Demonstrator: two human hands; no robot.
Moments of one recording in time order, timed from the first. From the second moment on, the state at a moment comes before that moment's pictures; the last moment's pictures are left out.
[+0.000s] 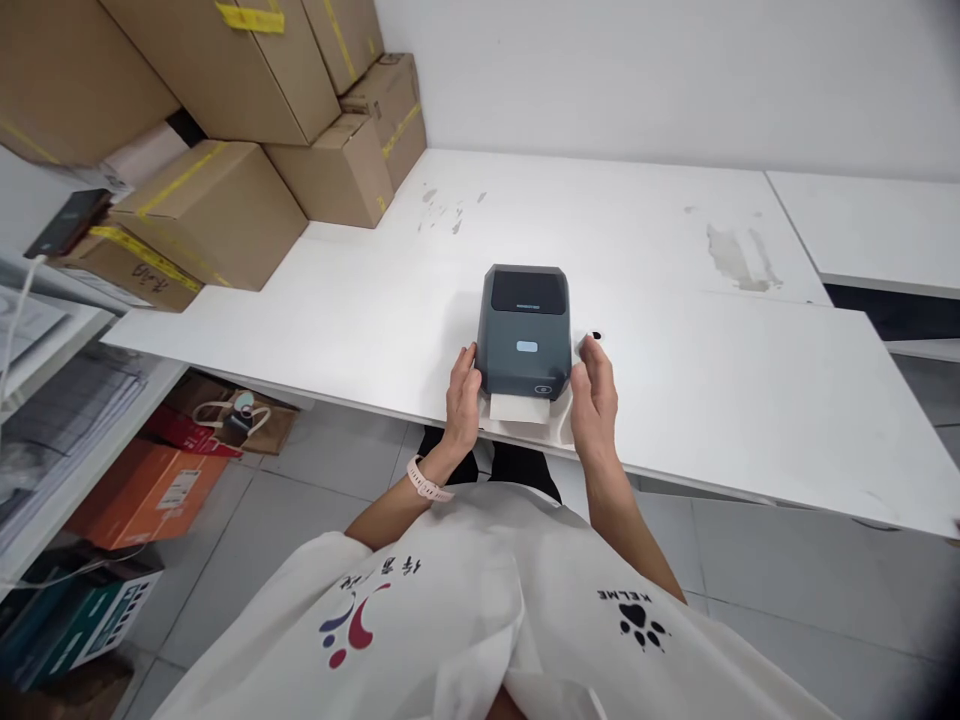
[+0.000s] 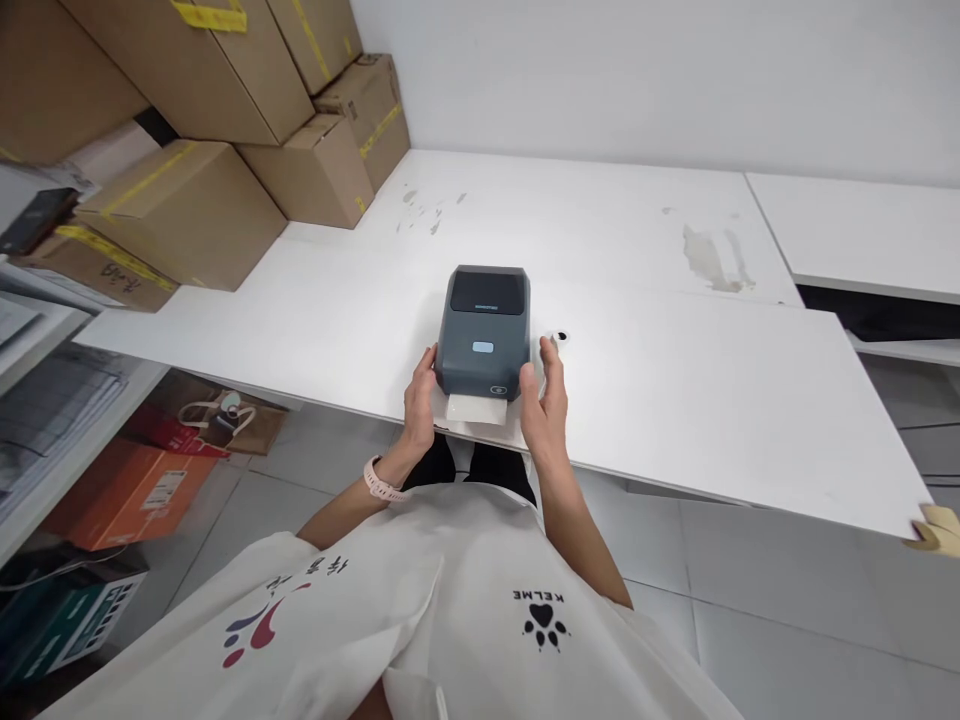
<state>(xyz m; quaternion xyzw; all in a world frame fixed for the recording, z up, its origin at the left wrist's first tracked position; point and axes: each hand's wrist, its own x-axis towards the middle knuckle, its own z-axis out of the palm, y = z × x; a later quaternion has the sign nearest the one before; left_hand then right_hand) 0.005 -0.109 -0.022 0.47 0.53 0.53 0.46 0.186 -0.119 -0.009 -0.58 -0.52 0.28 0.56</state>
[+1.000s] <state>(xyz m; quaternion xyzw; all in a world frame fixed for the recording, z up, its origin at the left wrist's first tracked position) -0.001 0.005 -0.005 0.60 0.65 0.33 0.33 0.220 0.094 0.077 -0.50 -0.70 0.02 0.51</state>
